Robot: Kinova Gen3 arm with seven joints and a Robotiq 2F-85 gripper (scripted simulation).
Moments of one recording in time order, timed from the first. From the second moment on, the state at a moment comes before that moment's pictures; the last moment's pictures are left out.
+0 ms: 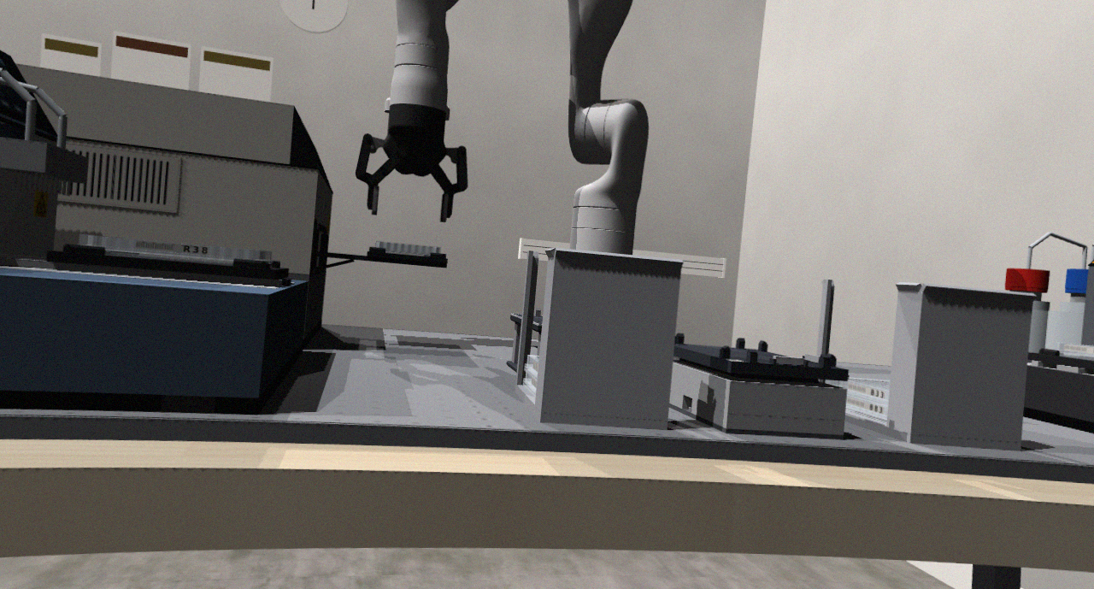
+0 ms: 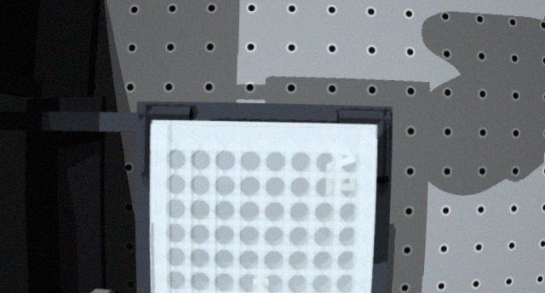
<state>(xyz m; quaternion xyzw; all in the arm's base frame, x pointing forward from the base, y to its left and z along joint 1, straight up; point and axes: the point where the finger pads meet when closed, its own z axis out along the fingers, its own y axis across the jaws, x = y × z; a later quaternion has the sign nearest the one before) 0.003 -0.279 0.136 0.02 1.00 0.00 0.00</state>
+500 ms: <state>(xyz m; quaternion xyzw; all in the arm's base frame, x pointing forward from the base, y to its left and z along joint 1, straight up) 0.003 -0.279 0.153 0.02 1.00 0.00 0.00</state>
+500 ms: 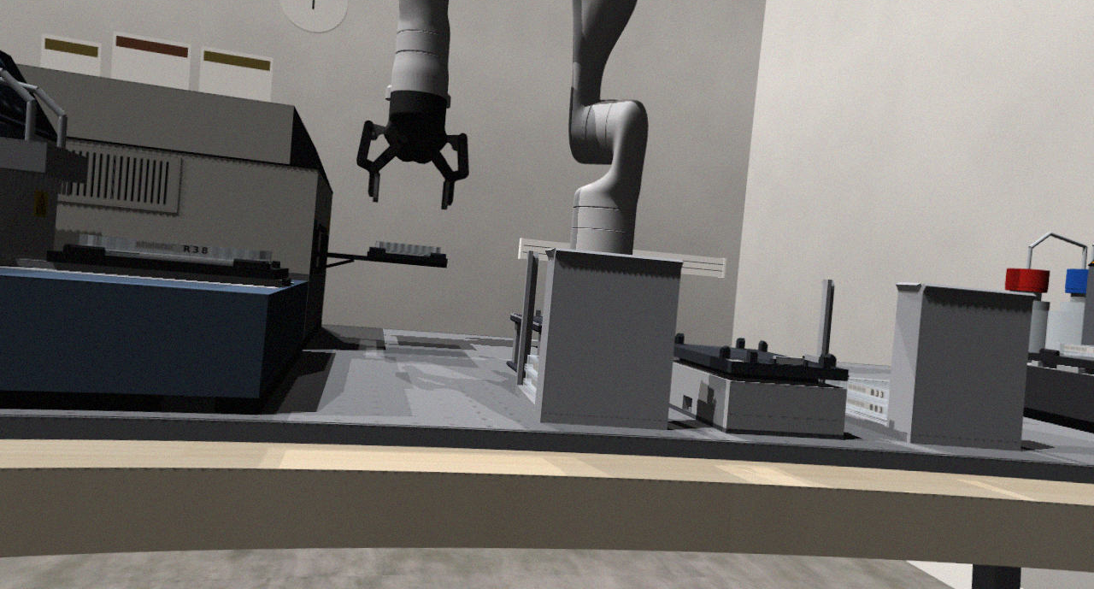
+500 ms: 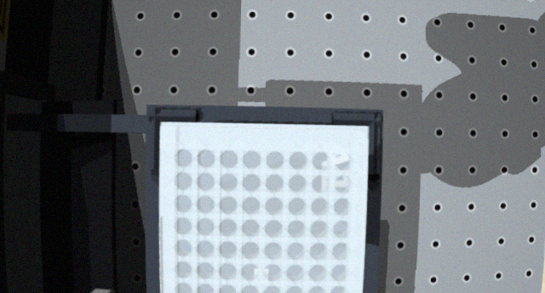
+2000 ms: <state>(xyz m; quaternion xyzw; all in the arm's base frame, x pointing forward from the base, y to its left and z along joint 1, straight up) 0.039 -0.272 0.179 0.07 1.00 0.00 0.00</state>
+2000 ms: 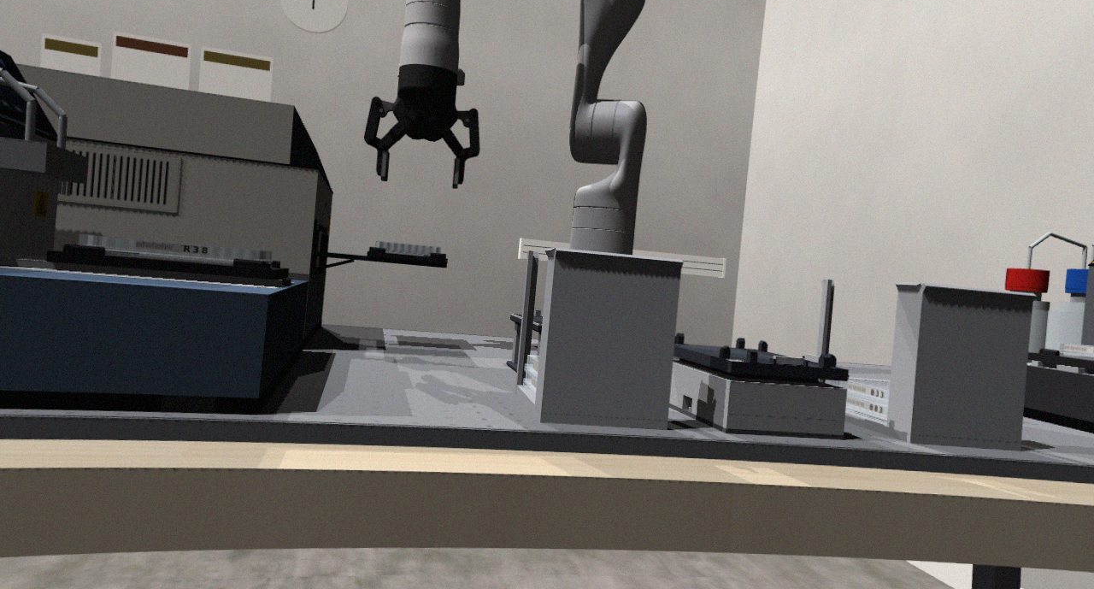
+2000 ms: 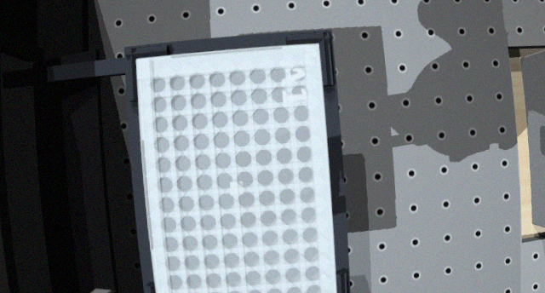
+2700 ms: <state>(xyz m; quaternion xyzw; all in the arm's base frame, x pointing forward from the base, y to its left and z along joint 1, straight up) 0.098 -0.260 0.179 0.12 0.99 0.00 0.00</state>
